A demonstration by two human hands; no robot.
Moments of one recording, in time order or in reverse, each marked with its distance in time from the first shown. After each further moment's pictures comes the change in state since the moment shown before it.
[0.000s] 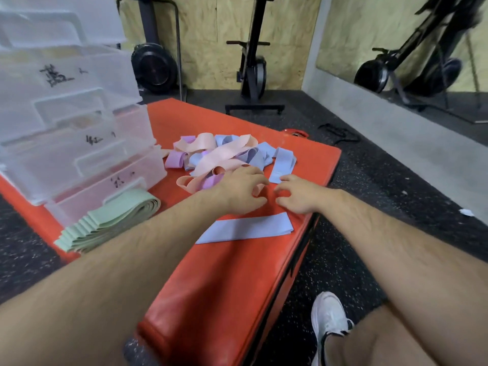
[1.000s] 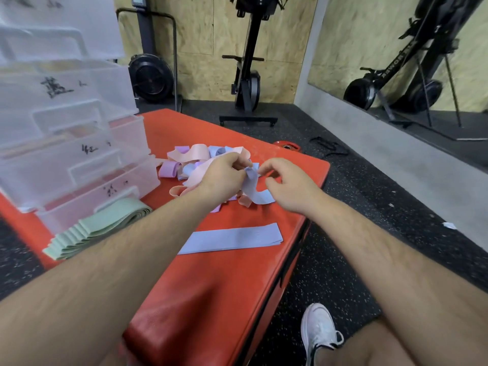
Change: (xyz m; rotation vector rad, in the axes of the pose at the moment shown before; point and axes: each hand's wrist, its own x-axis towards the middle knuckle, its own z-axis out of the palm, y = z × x) left_hand 0.000 0.024 -0.047 -0.777 0.326 -0.435; right_hand -0.045 -0.047 -0.045 0.466 0.478 -0.198
